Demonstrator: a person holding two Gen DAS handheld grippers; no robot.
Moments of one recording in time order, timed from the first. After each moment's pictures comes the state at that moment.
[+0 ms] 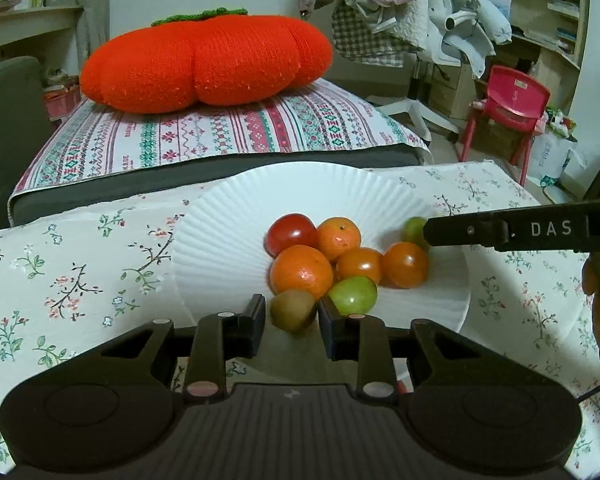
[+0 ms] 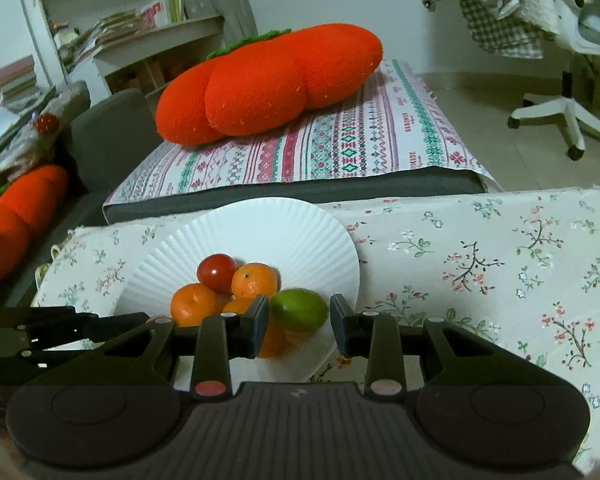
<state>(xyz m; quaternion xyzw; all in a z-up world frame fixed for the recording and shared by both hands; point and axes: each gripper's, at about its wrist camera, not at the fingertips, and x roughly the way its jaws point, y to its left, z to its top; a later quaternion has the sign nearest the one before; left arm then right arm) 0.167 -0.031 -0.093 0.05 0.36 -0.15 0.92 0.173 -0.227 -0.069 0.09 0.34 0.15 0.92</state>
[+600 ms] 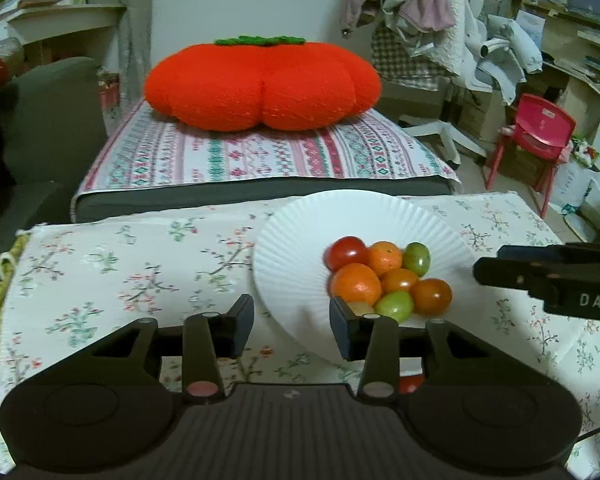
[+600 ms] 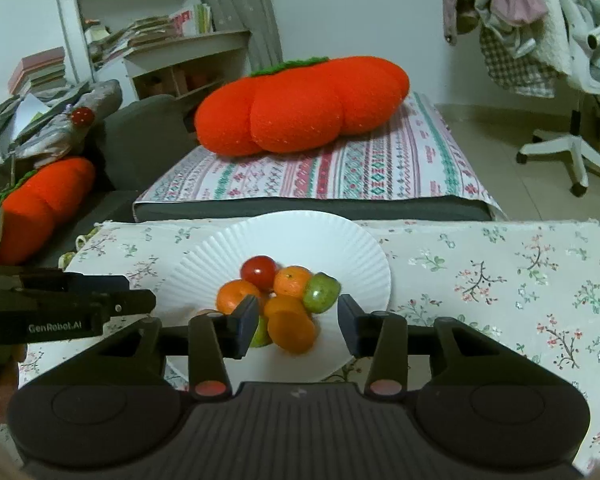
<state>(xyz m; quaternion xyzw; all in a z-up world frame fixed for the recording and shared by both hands) 0.148 0.007 -0.059 0.03 0.35 -0.10 0.93 0.140 -0.207 -0.048 0.05 0.31 0.17 0.94</state>
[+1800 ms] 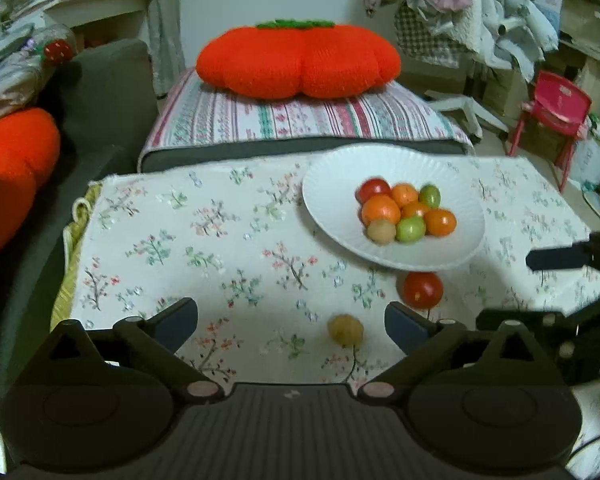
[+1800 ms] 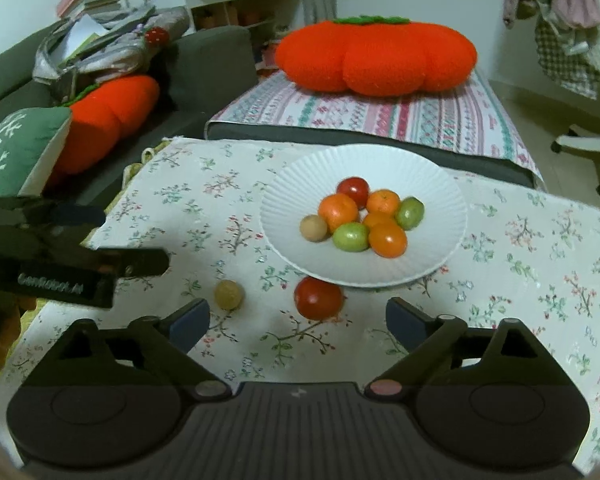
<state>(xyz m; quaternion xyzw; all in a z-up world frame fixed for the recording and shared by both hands) 0.080 0.032 -0.051 0.05 0.39 -0.06 0.92 0.080 -0.154 -0.044 -0.01 0.38 0.21 0.90</state>
